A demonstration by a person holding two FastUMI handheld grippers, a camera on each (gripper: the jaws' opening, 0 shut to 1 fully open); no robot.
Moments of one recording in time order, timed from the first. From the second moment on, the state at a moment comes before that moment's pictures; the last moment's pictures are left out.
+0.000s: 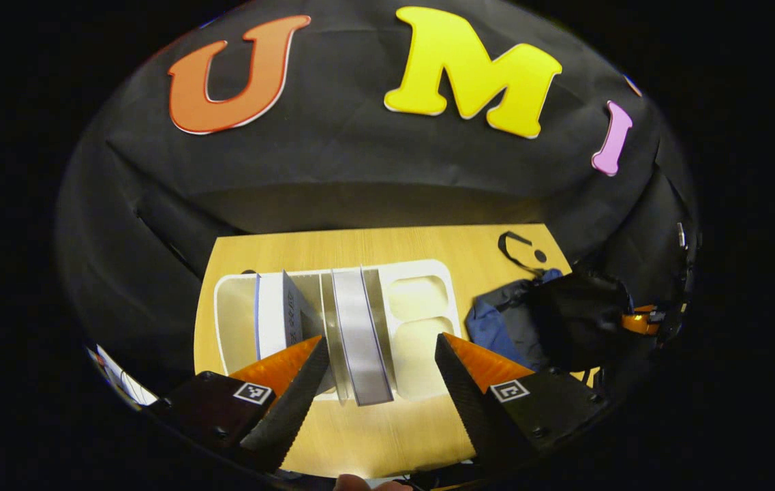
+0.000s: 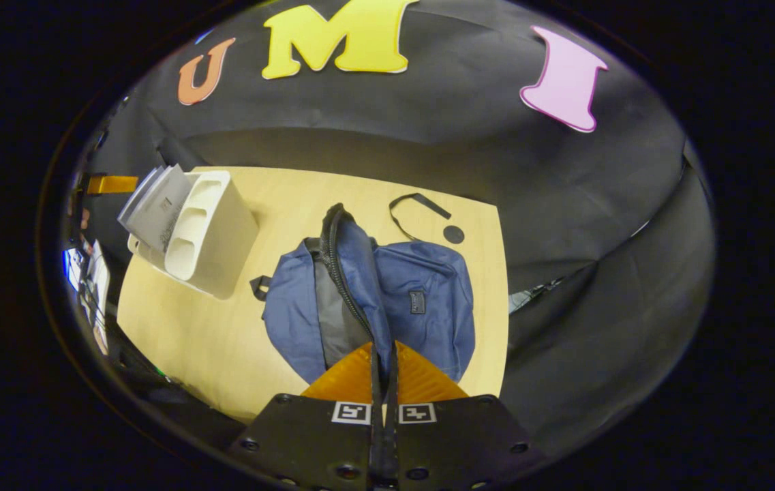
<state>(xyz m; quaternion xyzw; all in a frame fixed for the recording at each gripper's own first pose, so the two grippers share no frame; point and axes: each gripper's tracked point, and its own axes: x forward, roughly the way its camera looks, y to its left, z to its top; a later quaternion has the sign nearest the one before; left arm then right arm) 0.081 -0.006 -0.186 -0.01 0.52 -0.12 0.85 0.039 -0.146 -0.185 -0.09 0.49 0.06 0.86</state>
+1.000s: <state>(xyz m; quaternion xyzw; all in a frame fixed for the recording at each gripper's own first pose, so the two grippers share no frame) 0.077 0.002 -0.248 0.00 0.69 -0.08 0.72 0.034 -0.153 -0.194 -0.07 0.49 0.10 0.86</state>
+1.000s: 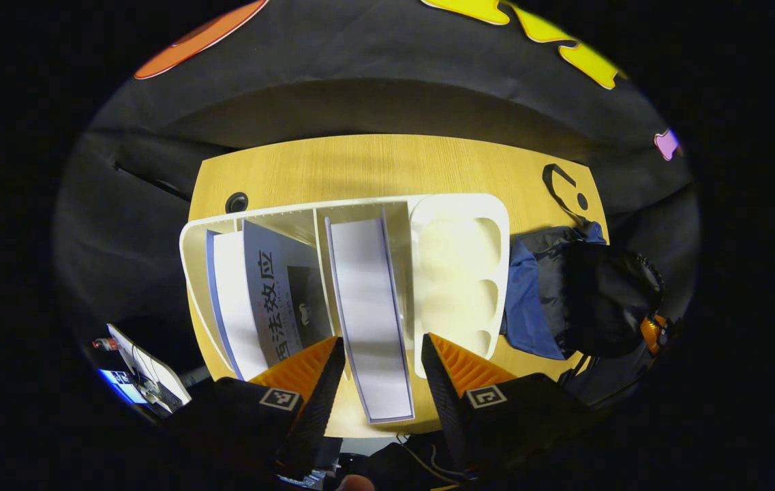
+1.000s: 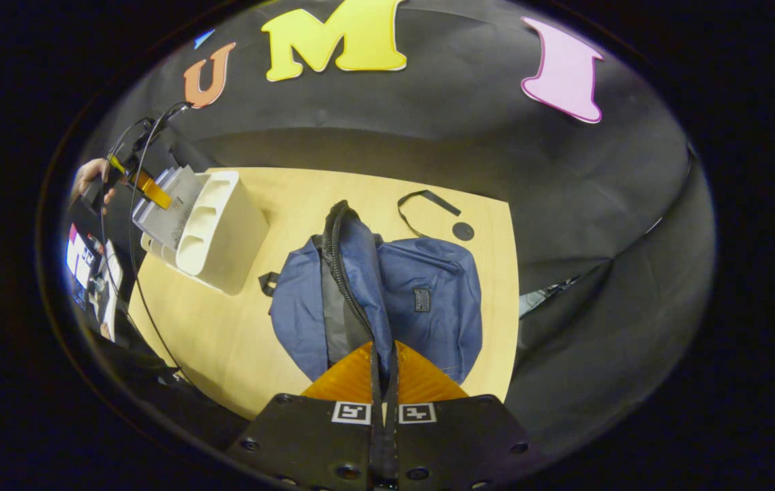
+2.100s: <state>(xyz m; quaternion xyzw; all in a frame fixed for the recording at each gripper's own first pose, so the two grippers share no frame) 0.006 0.042 -0.125 0.00 0.68 -0.09 0.72 0.029 -0.141 -0.195 -0.08 0.49 0.11 0.86</state>
